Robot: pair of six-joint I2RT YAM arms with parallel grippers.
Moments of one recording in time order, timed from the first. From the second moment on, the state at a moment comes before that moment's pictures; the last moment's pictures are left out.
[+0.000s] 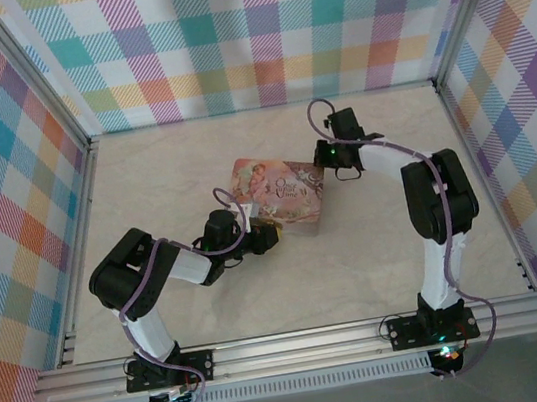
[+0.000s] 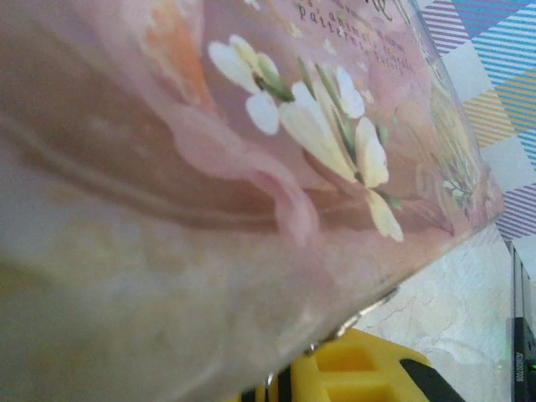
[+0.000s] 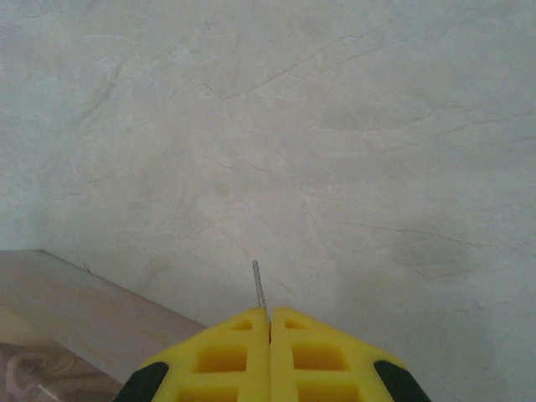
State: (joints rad) left arm -0.57 1.79 0.54 0.76 0.50 -0.60; right arm 0.31 1.96 1.35 -0.24 -0.18 0.47
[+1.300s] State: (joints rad) left arm -0.59 1.82 0.59 0.74 0.51 -0.64; right arm 0.32 1.89 1.28 -0.36 -0.10 0.49
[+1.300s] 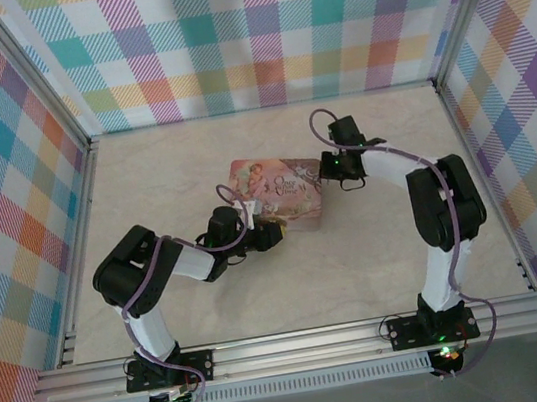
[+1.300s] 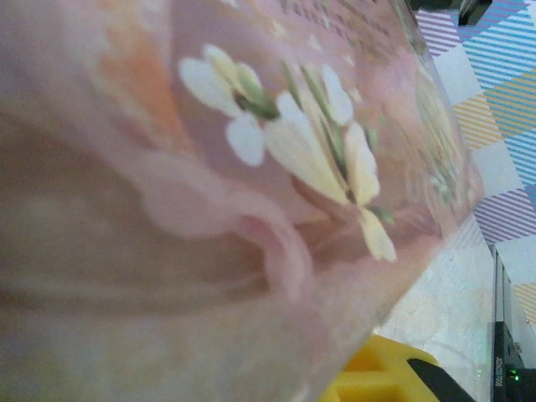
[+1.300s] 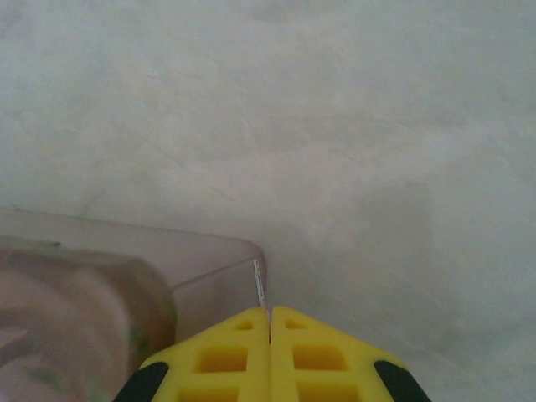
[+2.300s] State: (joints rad) left arm -0.63 1.87 0.72 0.67 0.46 -0.79; right arm 0.23 1.58 1.09 -0.37 -0.23 0.43
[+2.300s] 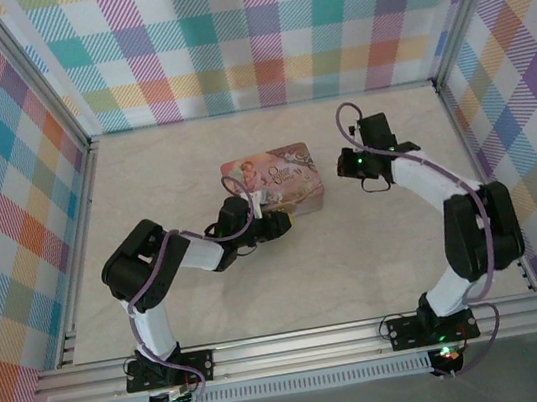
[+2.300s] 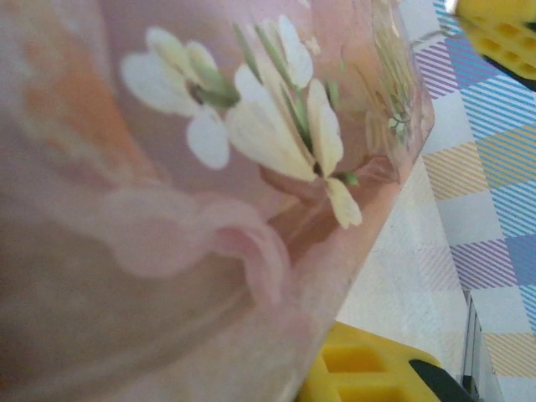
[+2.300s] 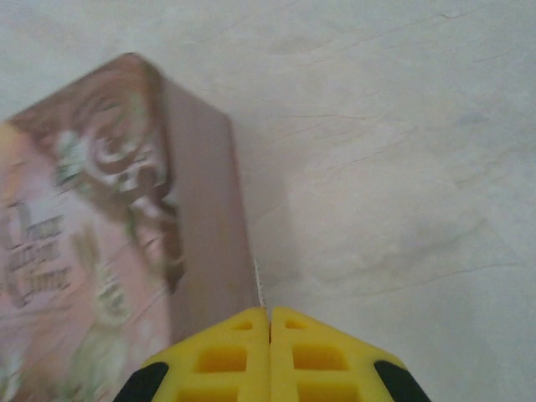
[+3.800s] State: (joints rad) left arm -0.63 1.77 0.94 0.22 0.52 -1.02; right arm 0.22 0.84 0.45 0.10 -0.73 0.99
